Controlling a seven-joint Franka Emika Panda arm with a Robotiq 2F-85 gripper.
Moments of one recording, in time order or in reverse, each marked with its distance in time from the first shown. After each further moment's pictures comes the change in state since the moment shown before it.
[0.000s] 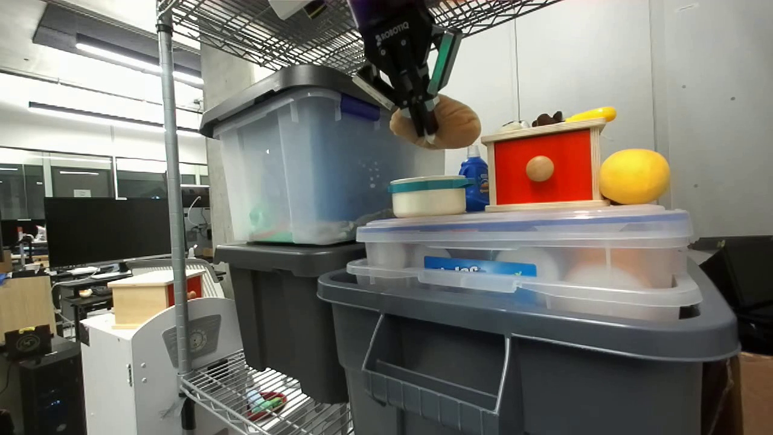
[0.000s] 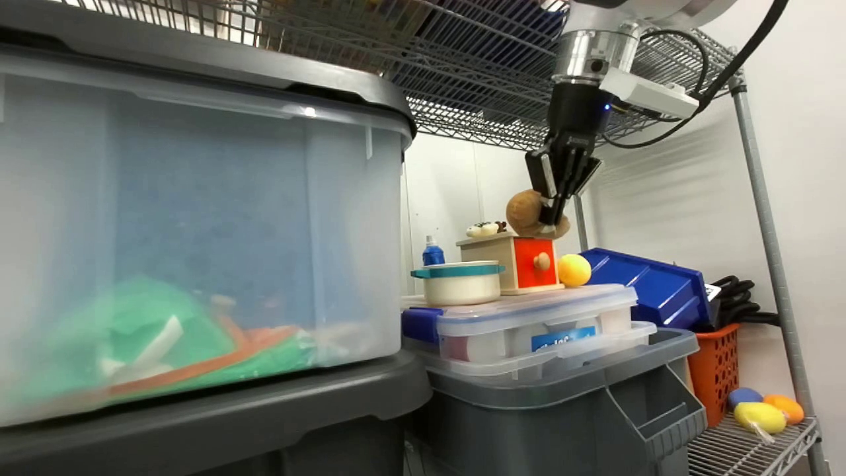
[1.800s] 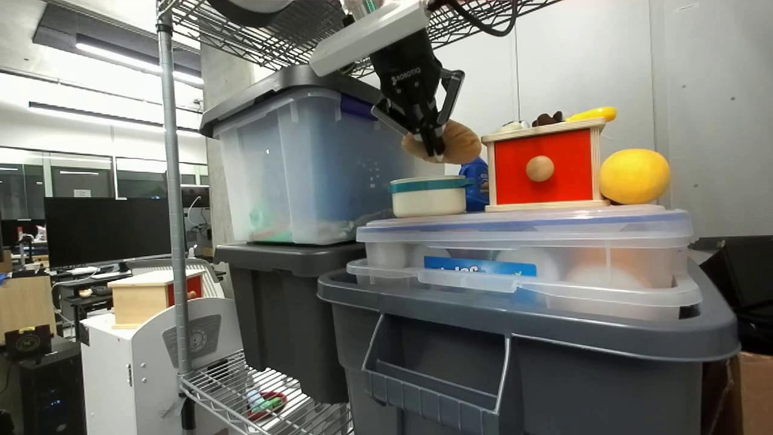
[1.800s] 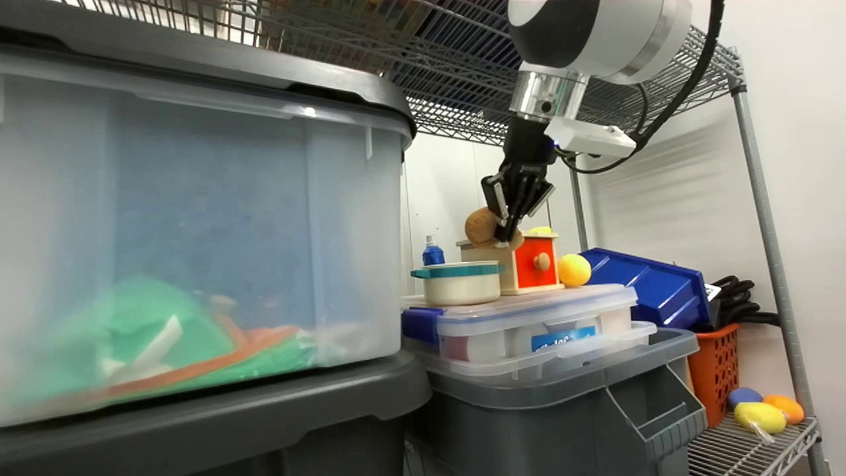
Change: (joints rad) arm 0.018 0.181 0.033 0.120 0.004 0.154 -0.001
